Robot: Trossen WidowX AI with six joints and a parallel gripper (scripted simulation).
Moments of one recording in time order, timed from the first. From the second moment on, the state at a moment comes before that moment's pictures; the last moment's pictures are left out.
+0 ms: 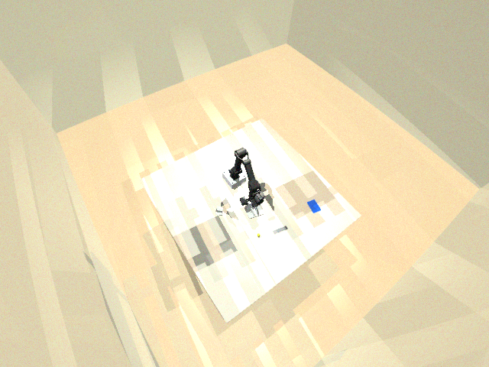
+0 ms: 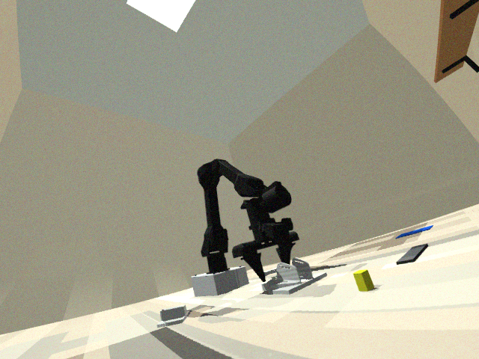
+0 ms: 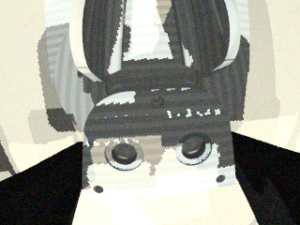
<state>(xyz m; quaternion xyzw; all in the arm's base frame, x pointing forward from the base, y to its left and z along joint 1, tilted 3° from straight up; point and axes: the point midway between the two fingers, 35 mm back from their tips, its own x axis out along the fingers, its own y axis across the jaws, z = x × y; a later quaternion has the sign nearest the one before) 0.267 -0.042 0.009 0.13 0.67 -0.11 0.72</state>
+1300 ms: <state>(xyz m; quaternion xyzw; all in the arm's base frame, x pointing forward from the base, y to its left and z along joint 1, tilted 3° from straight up) 0.266 -0.042 0.003 0.13 0.67 -0.11 0.72</state>
